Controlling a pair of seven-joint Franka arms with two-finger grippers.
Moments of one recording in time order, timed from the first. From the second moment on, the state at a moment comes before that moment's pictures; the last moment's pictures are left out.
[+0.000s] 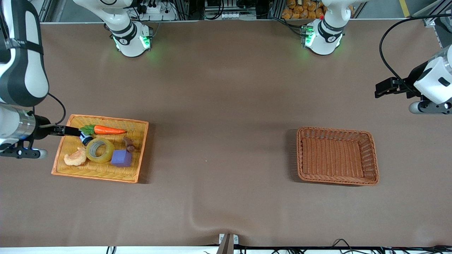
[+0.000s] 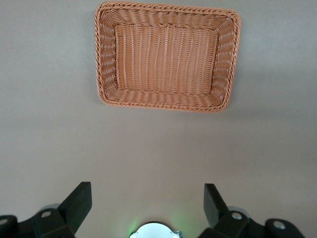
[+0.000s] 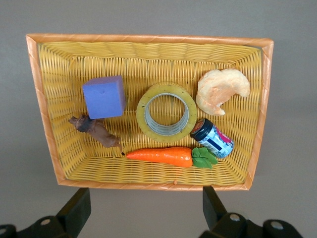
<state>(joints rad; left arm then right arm) 0.20 0.12 -0.29 -1.45 0.03 1.41 -0.08 -0.05 0.34 -0.05 -1.57 0.04 1.72 -0.04</state>
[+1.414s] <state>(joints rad) 0.19 0.14 -0.29 -1.45 0.03 1.42 -0.09 -0.05 0.53 -0.04 -1.83 0.04 2.23 -0.15</state>
